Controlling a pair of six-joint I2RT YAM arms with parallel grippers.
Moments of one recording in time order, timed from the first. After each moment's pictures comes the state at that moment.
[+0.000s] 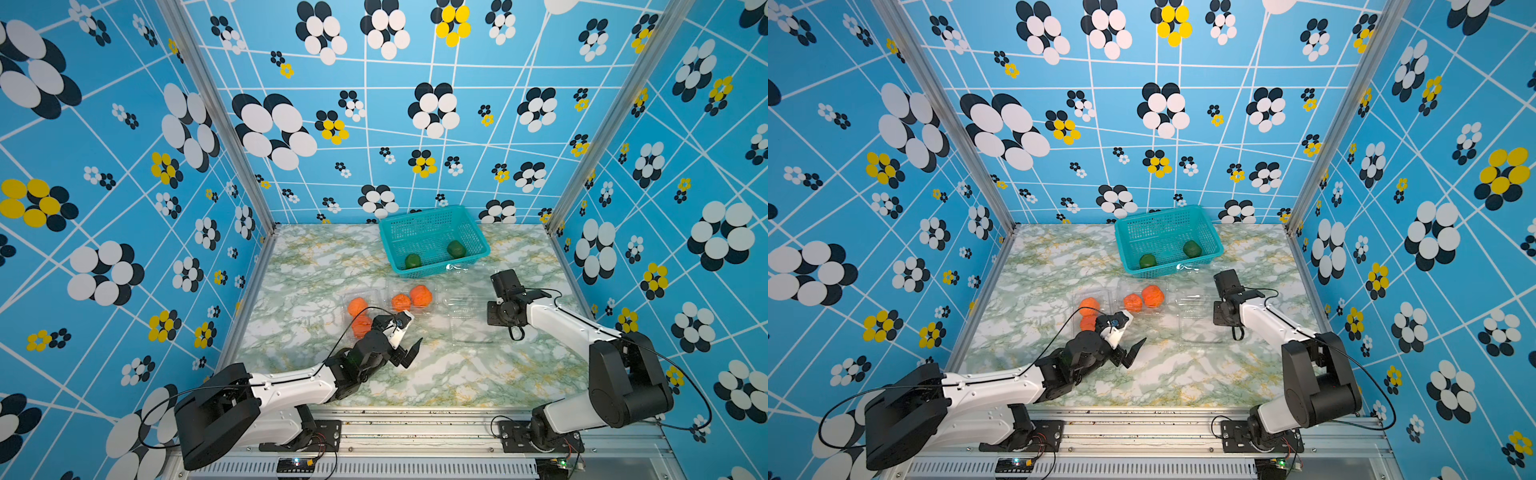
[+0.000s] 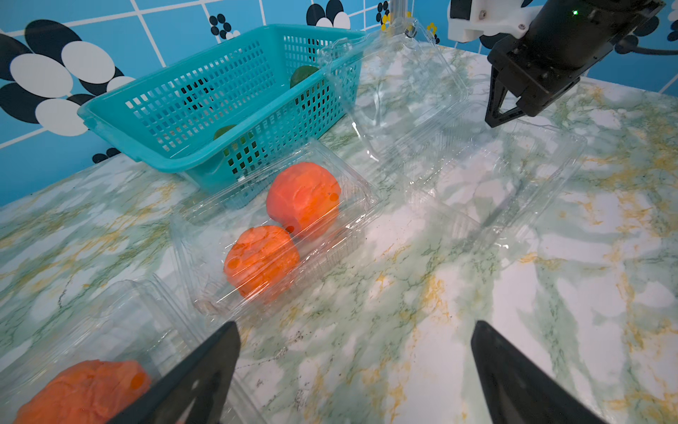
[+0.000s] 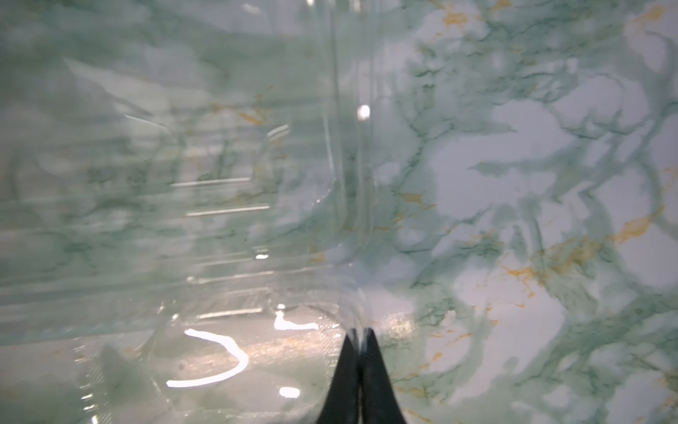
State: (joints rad) left arm -0.97 1.22 0.38 0.49 -0.25 0.01; right arm 0.24 1.48 0.86 -0.58 0.24 0.32
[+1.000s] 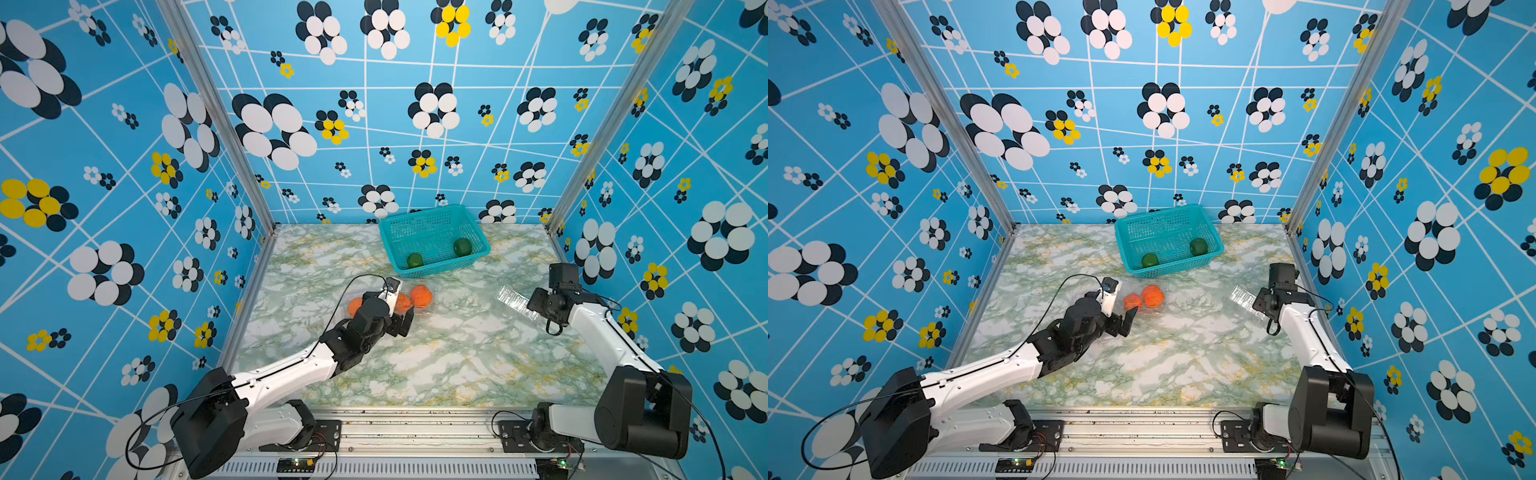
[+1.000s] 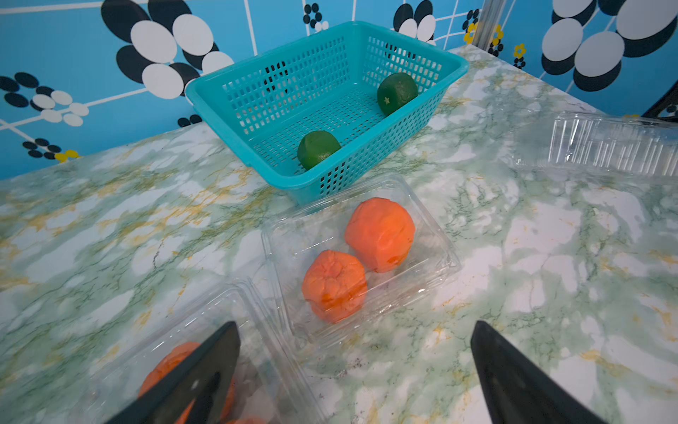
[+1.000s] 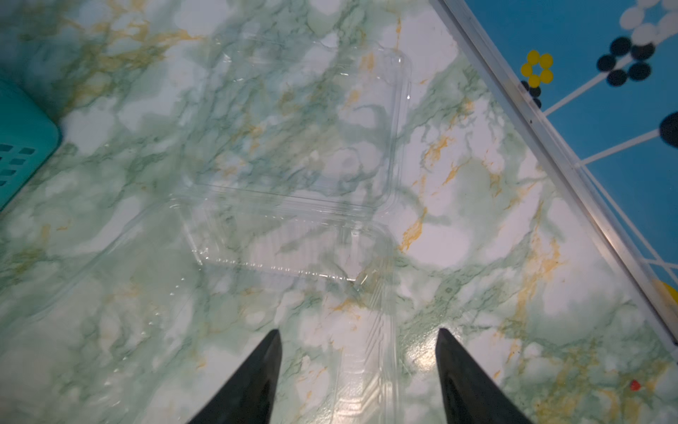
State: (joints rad) left arm -0.80 1.22 0.67 0.09 -0.28 -0.14; right arm -0.13 1.30 0.89 -0.60 0.21 0.38
